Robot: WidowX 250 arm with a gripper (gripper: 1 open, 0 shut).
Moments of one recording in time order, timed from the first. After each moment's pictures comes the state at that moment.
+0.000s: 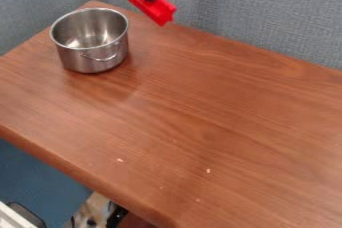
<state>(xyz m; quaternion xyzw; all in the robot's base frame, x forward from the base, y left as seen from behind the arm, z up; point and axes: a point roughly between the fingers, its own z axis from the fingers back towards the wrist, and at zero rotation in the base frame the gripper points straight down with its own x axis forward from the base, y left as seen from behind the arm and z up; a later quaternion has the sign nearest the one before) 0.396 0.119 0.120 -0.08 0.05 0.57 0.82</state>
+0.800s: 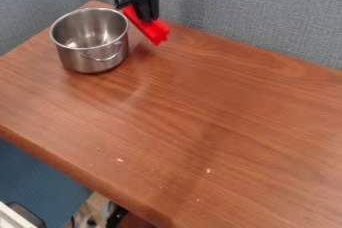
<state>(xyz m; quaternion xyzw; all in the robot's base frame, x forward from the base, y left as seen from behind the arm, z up) 0.413 0.129 0.078 -0.08 0.03 0.53 0.84</state>
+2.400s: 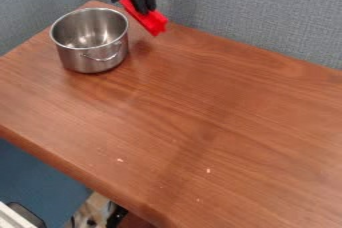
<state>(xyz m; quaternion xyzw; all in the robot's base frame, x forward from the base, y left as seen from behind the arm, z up) 0.420 0.138 0.085 -0.14 0.05 0.51 0.85</state>
